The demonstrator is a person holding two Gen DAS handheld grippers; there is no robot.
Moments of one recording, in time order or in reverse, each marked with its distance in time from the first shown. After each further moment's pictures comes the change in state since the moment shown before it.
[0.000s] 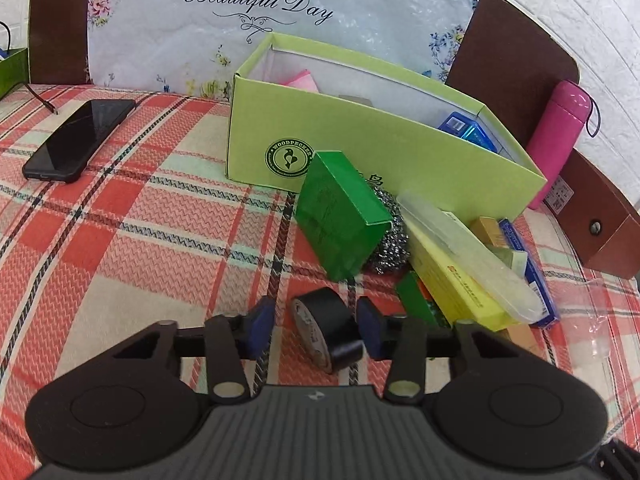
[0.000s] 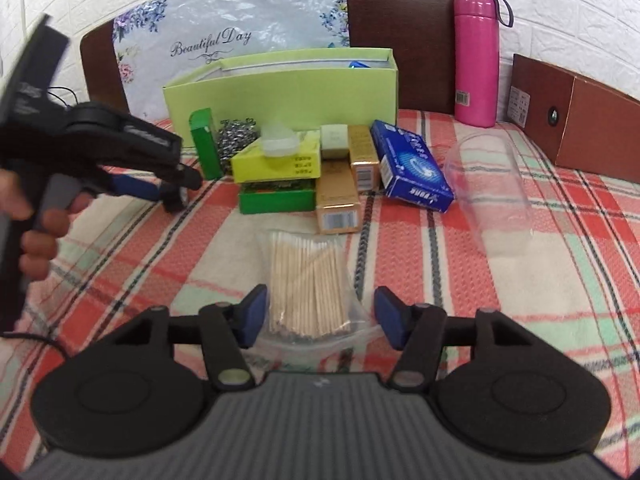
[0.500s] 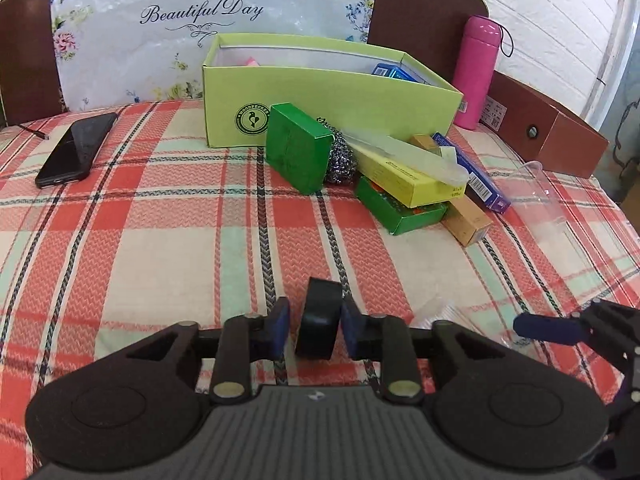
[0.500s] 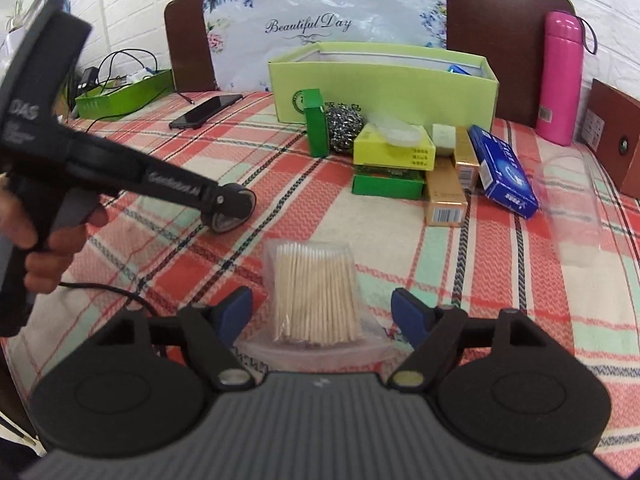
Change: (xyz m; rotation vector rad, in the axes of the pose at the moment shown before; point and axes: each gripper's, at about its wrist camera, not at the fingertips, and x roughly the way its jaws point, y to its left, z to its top) left arm -0.061 0.005 -0.053 0.215 0.040 -0.077; right arm -0.012 0.043 -0.005 -0.173 0.042 0.143
